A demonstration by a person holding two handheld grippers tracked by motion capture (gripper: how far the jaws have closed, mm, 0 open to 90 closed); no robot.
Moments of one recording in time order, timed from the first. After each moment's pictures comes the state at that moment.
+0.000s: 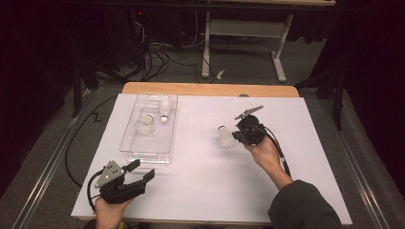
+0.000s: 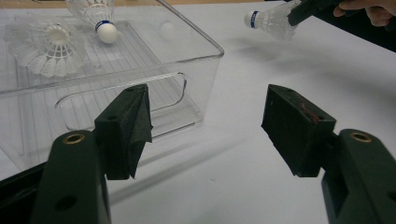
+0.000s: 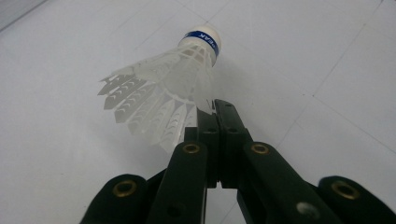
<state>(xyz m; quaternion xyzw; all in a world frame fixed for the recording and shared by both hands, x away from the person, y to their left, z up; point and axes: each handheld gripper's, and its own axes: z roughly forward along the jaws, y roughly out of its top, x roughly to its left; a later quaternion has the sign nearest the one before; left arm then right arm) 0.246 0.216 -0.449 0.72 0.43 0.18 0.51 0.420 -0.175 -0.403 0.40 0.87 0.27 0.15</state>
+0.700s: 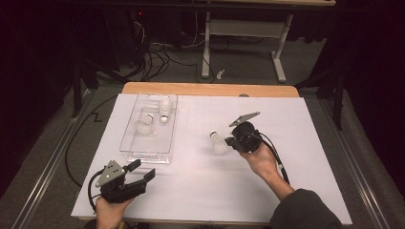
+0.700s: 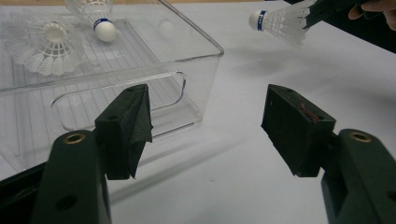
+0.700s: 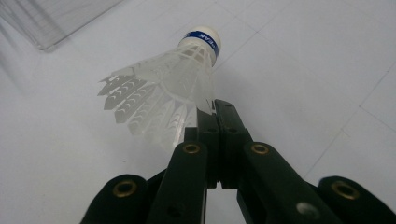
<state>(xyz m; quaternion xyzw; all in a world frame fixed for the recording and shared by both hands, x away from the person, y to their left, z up) 0.248 0.215 -0.450 0.72 0.43 0.18 0.51 0.391 -0.159 -0.396 0.36 0.87 0.29 0.13</state>
